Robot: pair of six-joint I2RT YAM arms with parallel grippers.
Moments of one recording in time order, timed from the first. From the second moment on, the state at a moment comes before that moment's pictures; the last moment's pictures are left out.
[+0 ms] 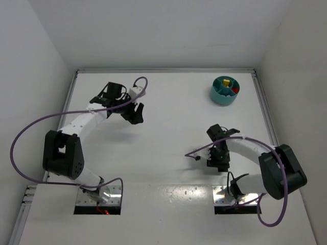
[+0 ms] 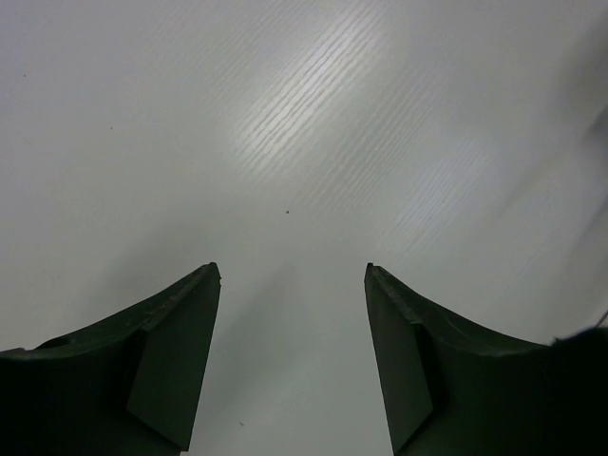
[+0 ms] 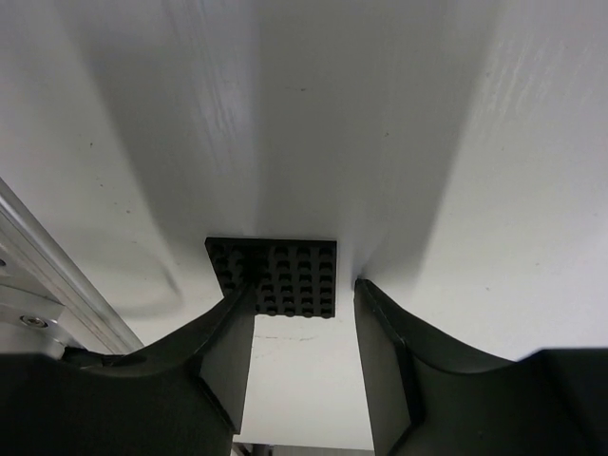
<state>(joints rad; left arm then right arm) -0.23 1.52 1.13 -0.51 0.53 0.33 0.39 1.34 0.53 -0.79 -0.06 -1.10</state>
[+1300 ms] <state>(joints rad) -0.10 1.55 1.15 -0.50 0.60 0.32 0.56 1.98 1.32 -0.39 -0.23 -0.33</state>
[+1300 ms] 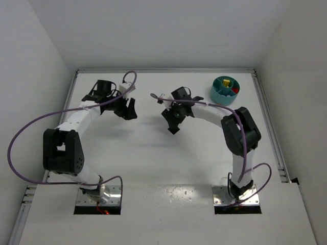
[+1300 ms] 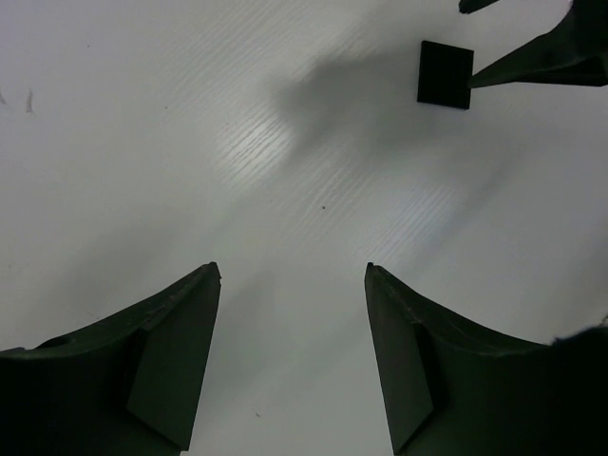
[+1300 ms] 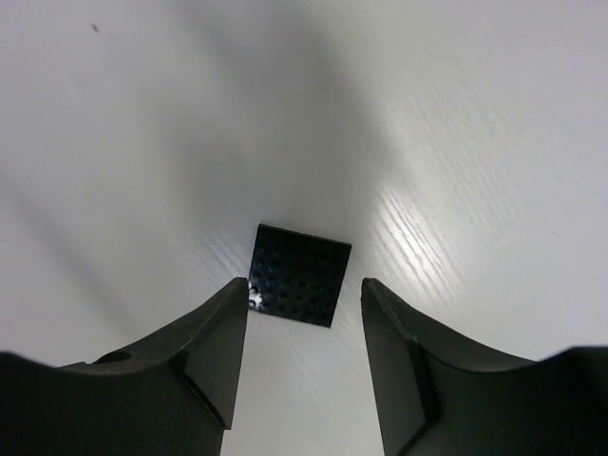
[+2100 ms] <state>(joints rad) -0.59 1.76 1.30 -0.48 0.16 0.12 0.13 1.61 1.20 -0.47 0.02 0.10</state>
